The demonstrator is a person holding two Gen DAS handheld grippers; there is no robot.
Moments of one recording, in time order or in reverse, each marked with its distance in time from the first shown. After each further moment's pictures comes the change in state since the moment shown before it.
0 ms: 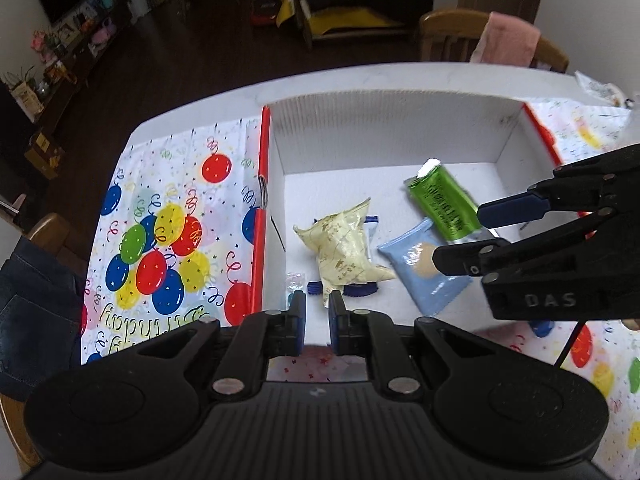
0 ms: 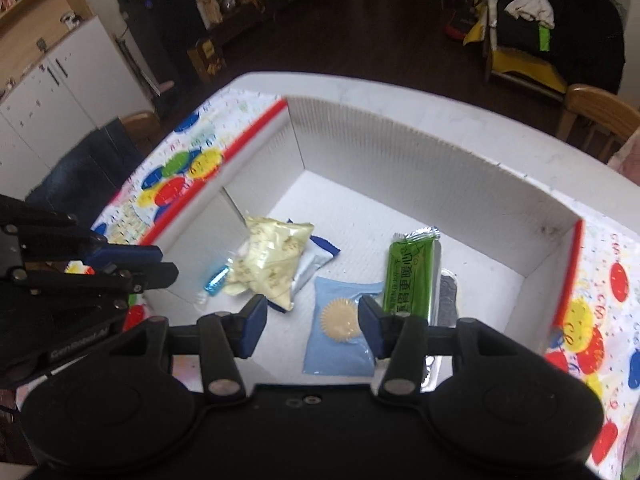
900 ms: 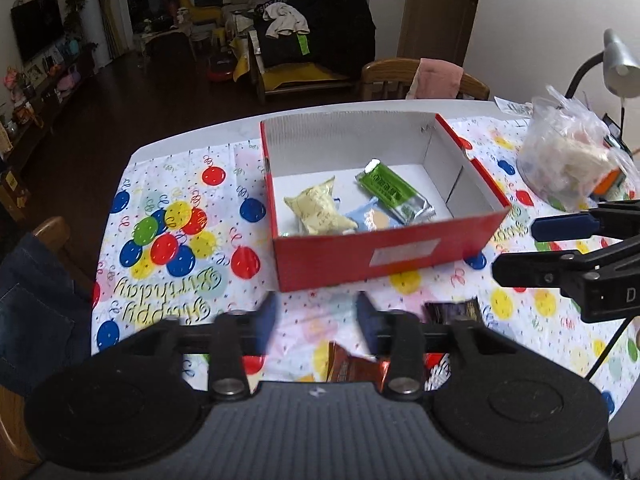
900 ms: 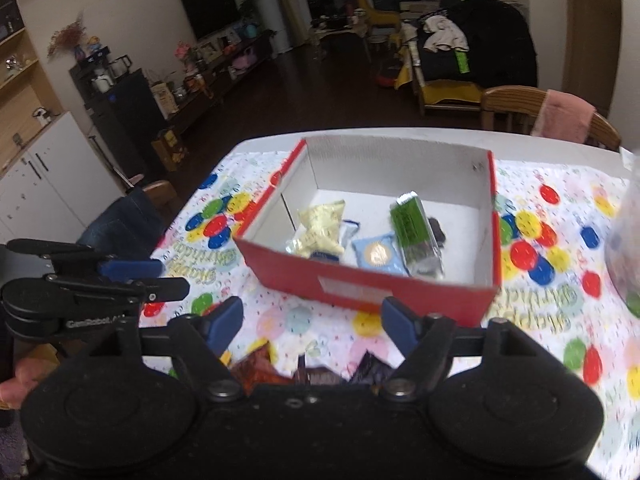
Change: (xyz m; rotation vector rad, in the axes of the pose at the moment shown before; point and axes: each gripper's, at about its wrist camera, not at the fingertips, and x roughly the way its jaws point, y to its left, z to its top) left arm -0.096 0.046 -0.113 0.051 -0.195 -0.151; right arm -0.111 0.095 -0.113 0.225 -0.241 -0.114
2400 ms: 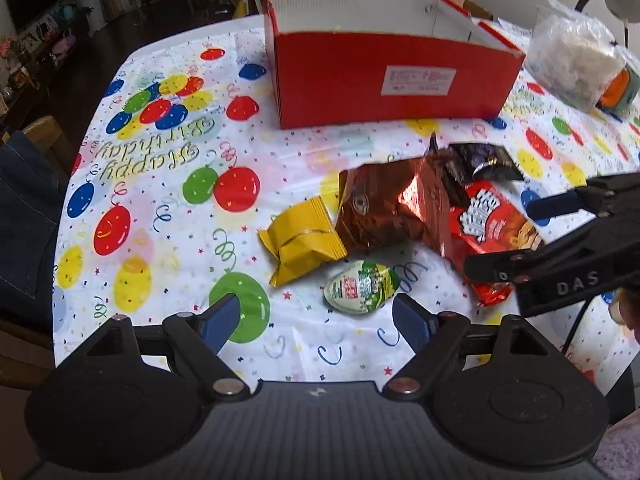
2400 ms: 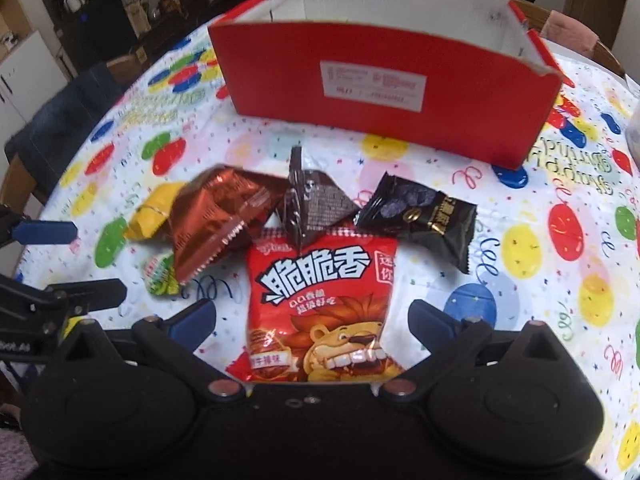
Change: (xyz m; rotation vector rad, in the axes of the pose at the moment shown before) left arm 0.045 0.002 -0.132 0.016 0.155 0.005; right arm 0.094 0.020 -0.126 -0.051 0.222 -0.104
